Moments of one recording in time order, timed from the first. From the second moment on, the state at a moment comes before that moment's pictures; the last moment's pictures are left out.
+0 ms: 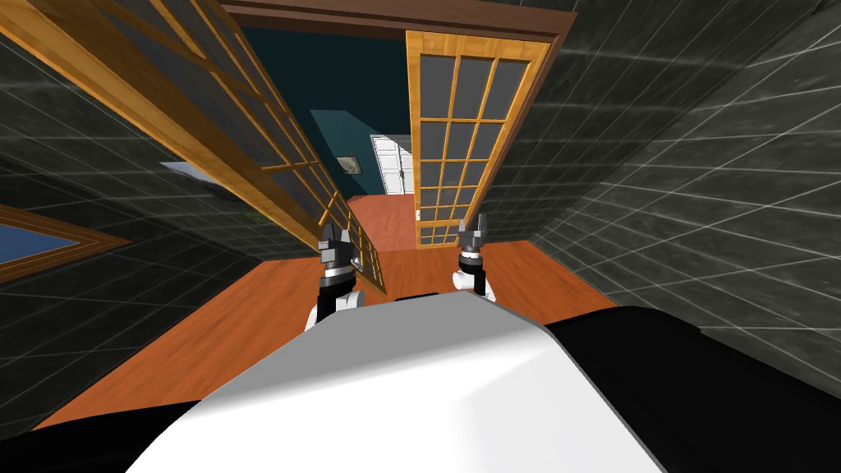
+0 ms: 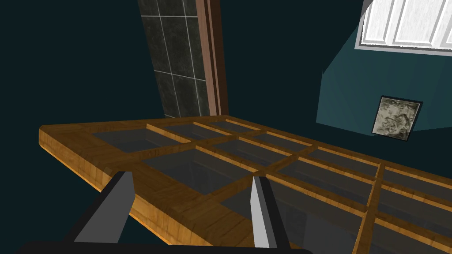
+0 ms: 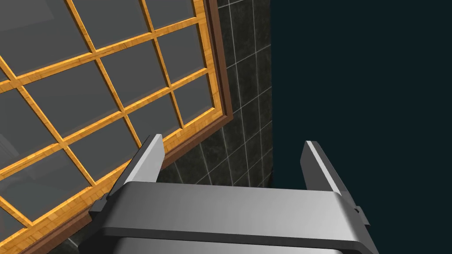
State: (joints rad) arm 0.38 -0.05 0.05 -2.09 -0.14 -0.67 -0.10
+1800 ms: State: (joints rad) arm 0.24 -0.08 0.17 -1.68 -0.35 -0.74 -0.42
